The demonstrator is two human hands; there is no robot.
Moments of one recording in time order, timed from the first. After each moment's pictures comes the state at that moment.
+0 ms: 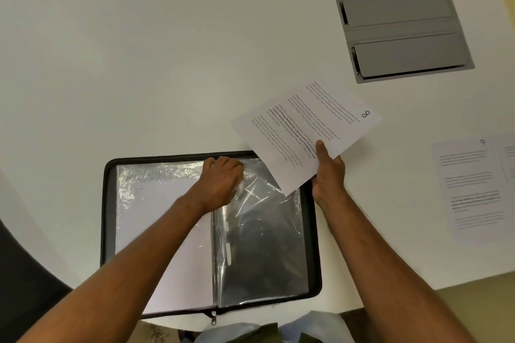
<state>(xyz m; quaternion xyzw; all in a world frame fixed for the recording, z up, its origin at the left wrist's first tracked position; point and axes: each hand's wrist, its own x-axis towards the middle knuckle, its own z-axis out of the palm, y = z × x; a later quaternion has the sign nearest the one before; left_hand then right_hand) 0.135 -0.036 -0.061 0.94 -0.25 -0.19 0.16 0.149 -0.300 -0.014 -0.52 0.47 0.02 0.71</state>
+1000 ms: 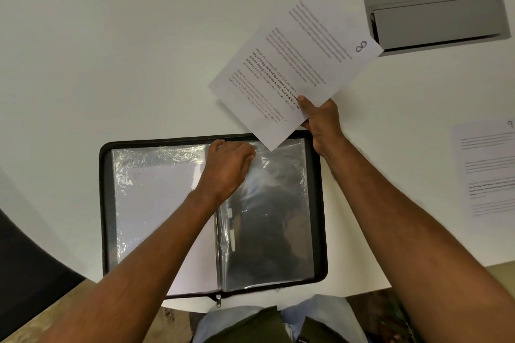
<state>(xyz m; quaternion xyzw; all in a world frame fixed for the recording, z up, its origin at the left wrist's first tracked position) 0.136 -0.062 -0.055 0.95 -0.13 -0.14 0.25 0.225 -0.289 -0.041 -0.63 0.33 0.09 0.70</state>
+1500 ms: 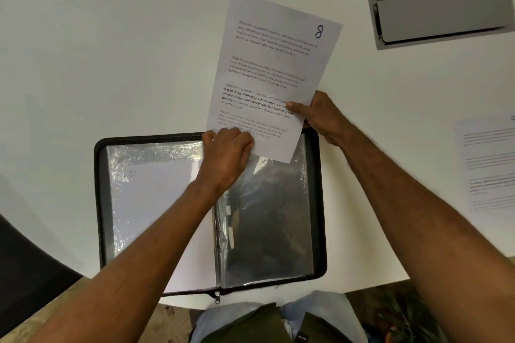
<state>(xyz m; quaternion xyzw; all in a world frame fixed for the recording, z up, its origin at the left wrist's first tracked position) 0.148 -0.067 -0.048 0.96 -0.11 -0.11 0.24 0.235 -0.308 -0.037 -0.73 0.14 0.27 0.61</state>
